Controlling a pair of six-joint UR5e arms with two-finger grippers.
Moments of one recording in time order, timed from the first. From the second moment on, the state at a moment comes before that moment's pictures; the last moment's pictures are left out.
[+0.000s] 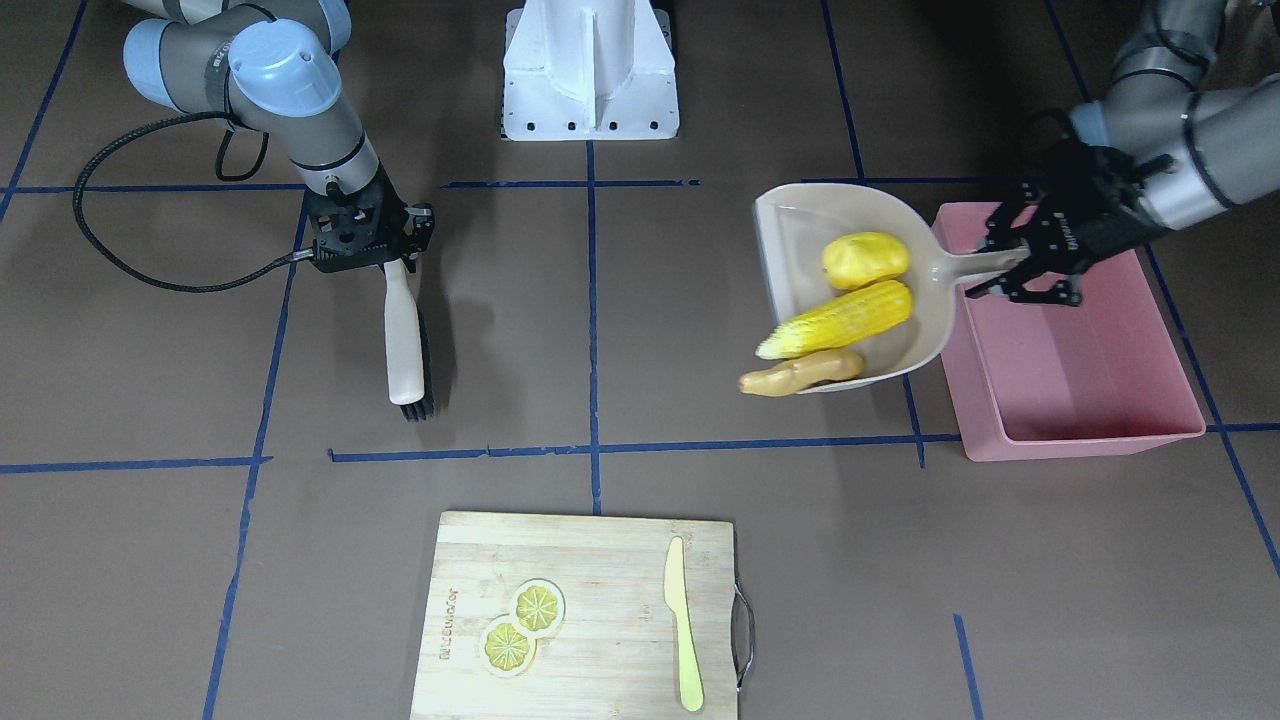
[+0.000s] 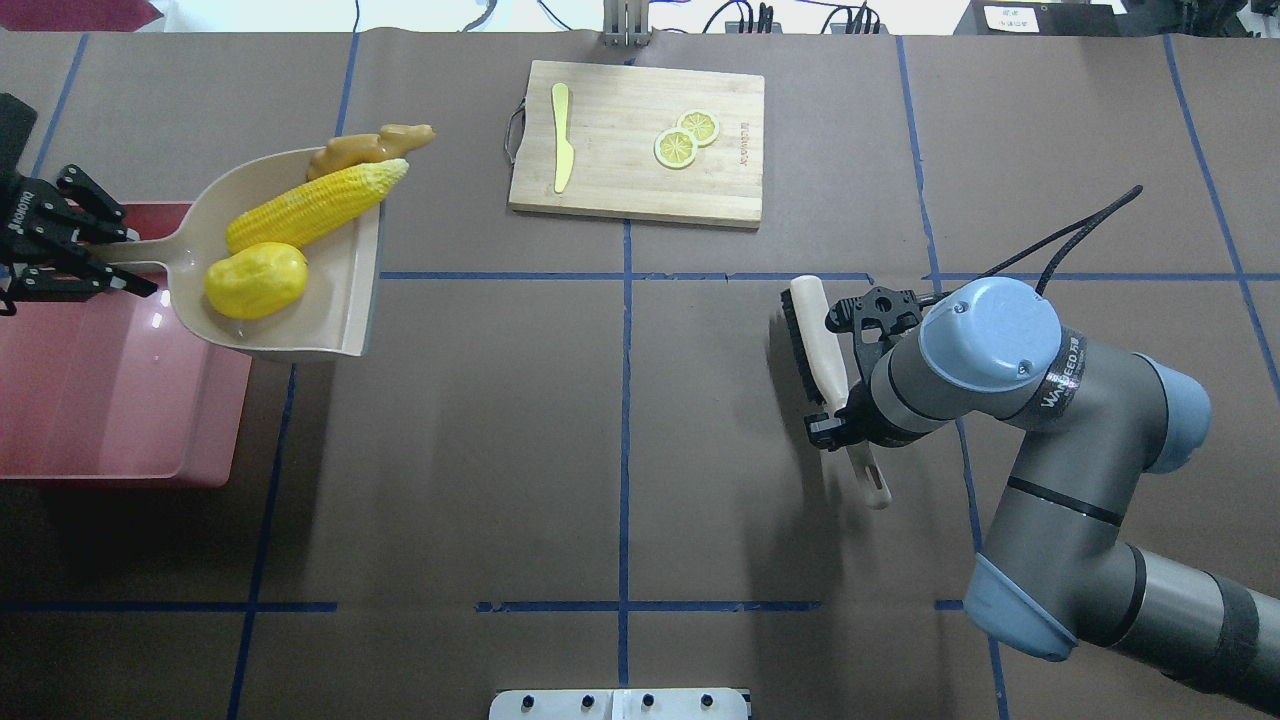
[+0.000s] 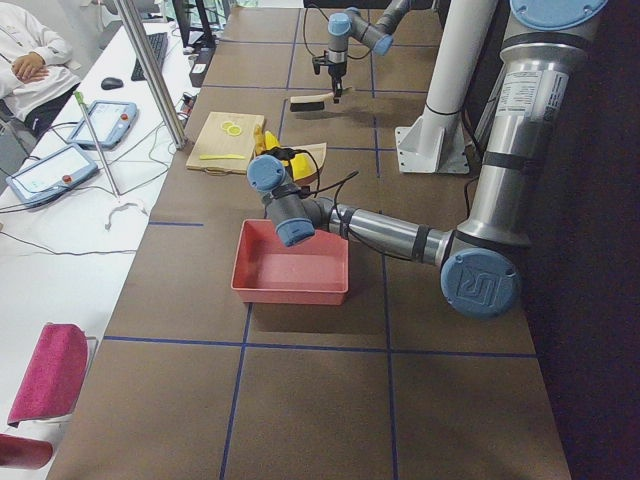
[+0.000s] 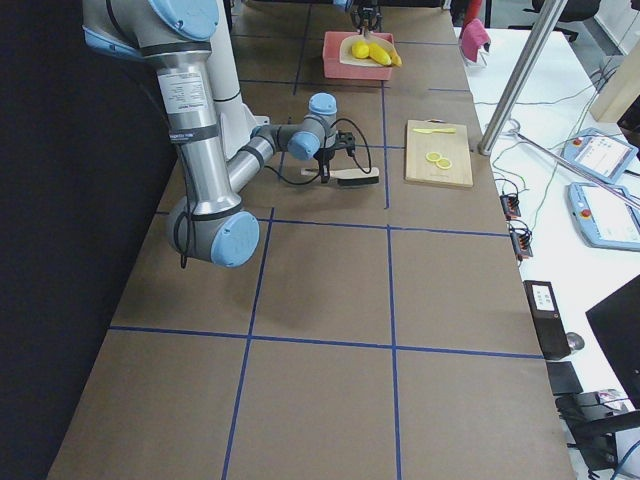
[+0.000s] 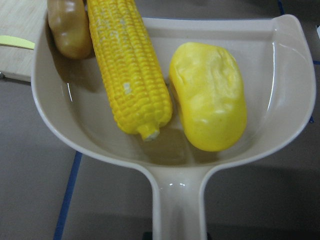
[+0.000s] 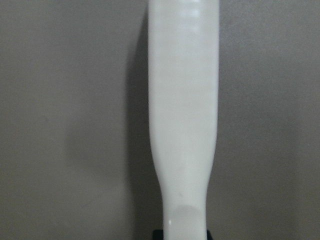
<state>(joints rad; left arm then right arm) -1.23 -1.73 -1.54 -2.42 -2.76 0.44 0.53 -1.30 1.91 -1.43 1.93 1.02</state>
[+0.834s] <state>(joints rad) -1.46 -1.71 -1.41 -2.42 -2.81 0.65 0.60 -1.34 1.95 -1.43 1.94 0.96</state>
